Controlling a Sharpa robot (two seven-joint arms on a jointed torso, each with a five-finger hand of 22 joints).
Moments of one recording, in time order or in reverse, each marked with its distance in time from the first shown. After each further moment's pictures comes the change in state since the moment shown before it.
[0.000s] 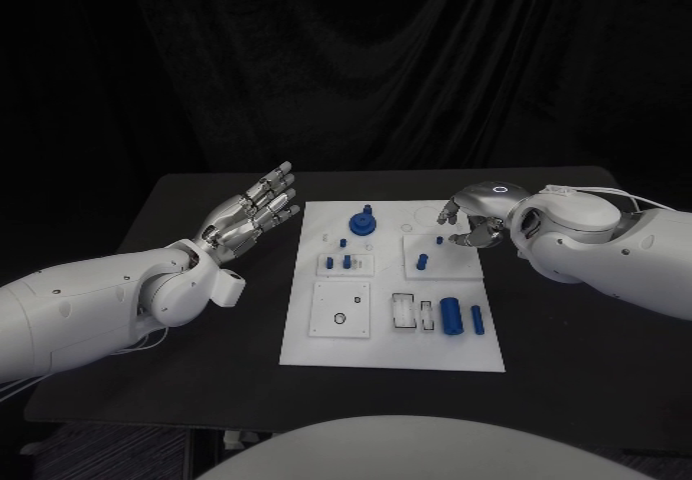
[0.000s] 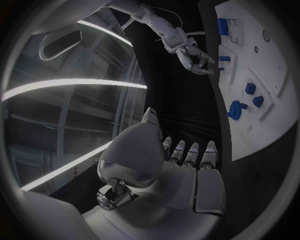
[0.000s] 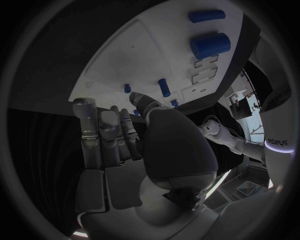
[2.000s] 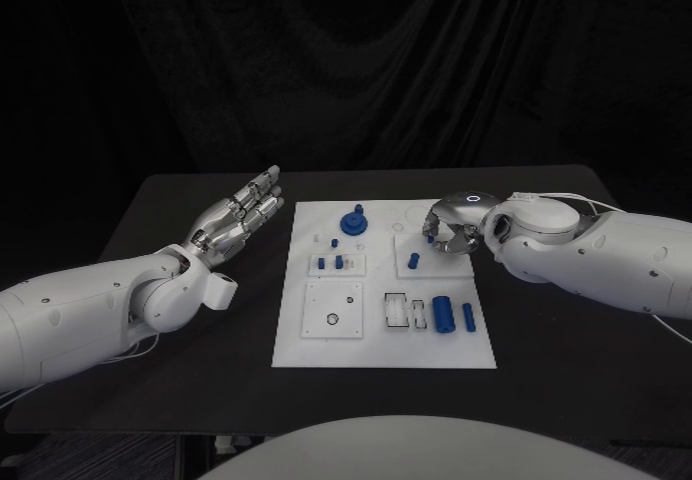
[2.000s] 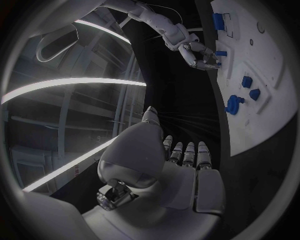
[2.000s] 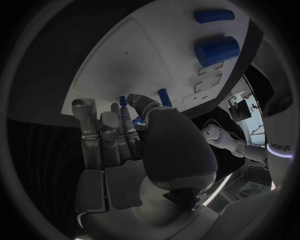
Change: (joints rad) left arm -0.007 0.013 0.000 -0.026 0.007 -0.026 0.003; left_hand 0.031 -0.002 -0.019 -0.002 0.050 0.034 0.016 0.000 0.003 -0.017 -0.050 -0.069 -0.015 0.000 -0.145 0.000 0.000 -0.043 0.001 -0.214 -0.014 -0.081; right arm -0.048 0.075 0.000 -0.088 0.006 0.016 0.020; right_hand 0.013 0.003 0.052 -0.015 0.052 0.070 0.016 0.022 0.012 0.112 -0.011 -0.076 -0.102 0.016 -0.009 0.006 -0.004 0.000 0.025 -0.011 0.019 0.000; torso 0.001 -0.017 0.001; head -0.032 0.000
